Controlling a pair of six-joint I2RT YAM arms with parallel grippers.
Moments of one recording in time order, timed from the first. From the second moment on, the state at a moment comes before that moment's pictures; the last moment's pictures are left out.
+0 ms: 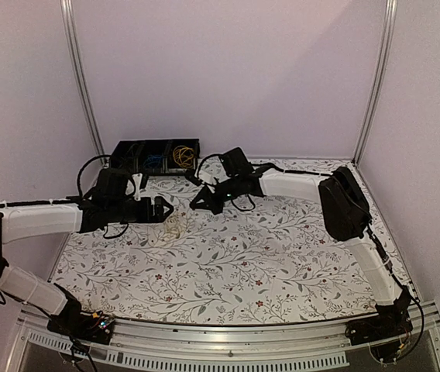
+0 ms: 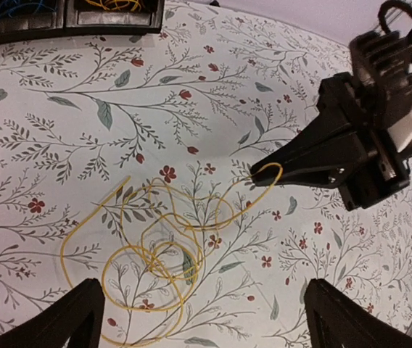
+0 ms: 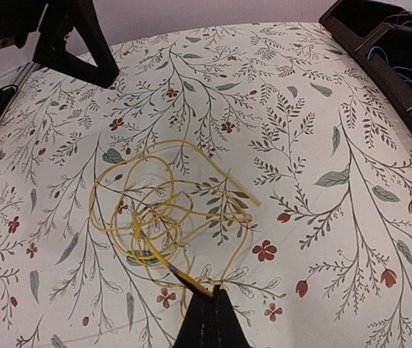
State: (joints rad) left arm -0.48 1.32 0.70 -0.03 0.12 -0.41; right arm 0.76 2.51 2.06 -0.23 -0.65 -0.37
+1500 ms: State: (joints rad) left arm -0.55 1.80 0.90 0.24 -0.12 -0.44; right arm 0.53 1.74 2.18 -0.29 -0.73 -0.09
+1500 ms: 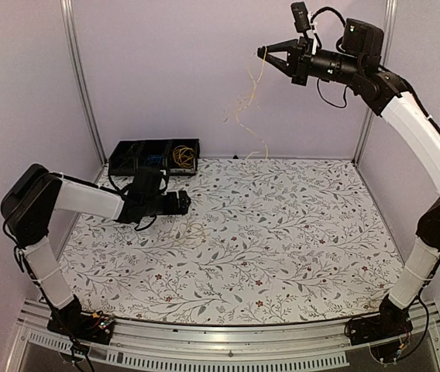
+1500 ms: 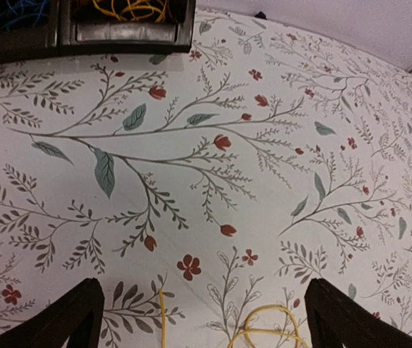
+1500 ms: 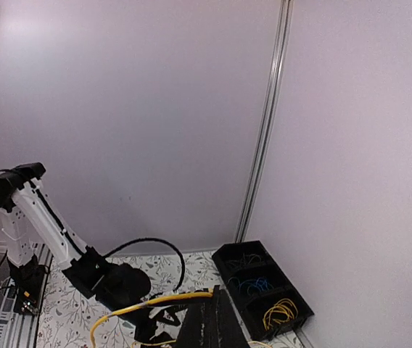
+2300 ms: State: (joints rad) left arm -0.56 1.39 1.00 0.31 0.18 -0.17; right arm 0.54 1.97 2.00 -0.37 -0.64 -0.17
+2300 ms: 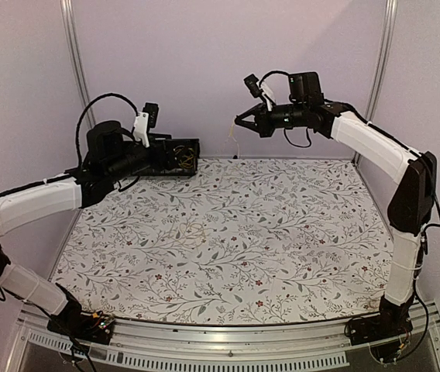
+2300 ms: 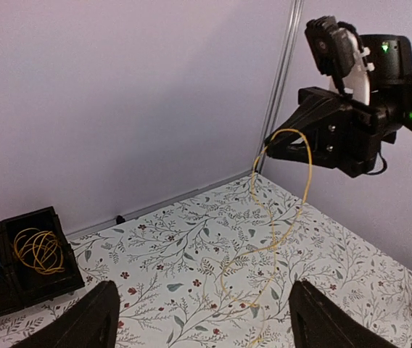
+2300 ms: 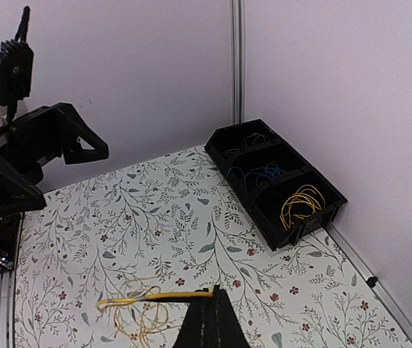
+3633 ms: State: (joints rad) left arm -0.51 1.79 1.52 0.08 0.38 -0.03; right arm 0.60 2.07 1.96 -0.43 -0.56 -0.21
